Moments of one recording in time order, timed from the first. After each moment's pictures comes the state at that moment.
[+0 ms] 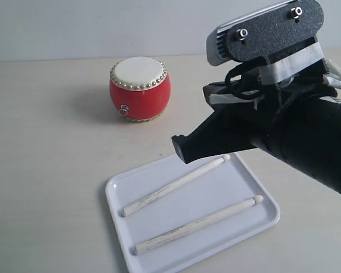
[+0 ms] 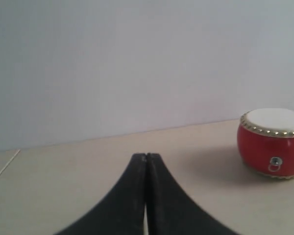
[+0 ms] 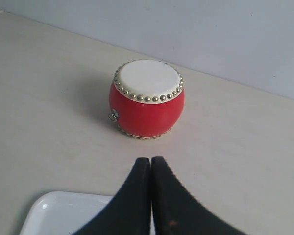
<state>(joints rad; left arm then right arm) -0.05 0.01 -0.09 -0.07 0.18 0.20 1.16 1.19 -0.62 1.60 -0.61 -1.39</state>
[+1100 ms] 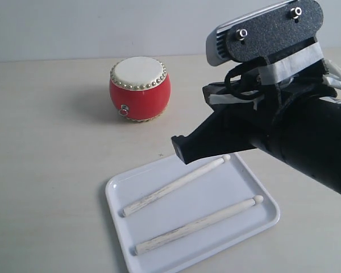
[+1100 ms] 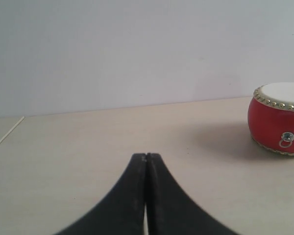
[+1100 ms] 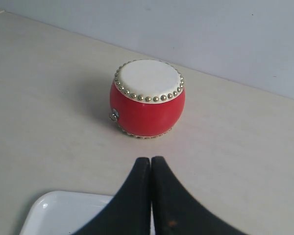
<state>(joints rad) -0.01 0.01 0.00 -0.05 0.17 0.16 1.16 1.19 -0.62 1.60 -0.61 -1.39</state>
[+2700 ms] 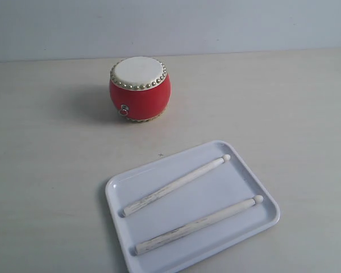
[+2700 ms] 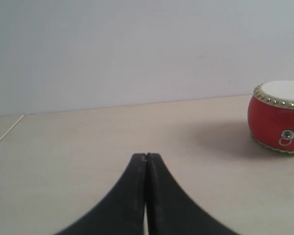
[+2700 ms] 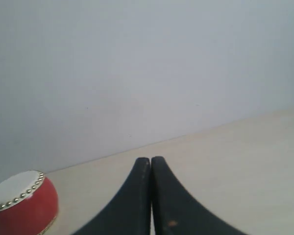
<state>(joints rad) -0.01 0.01 0.00 -0.05 0.17 0.16 -0.10 0.18 -0.06 1.75 0.18 -1.49</state>
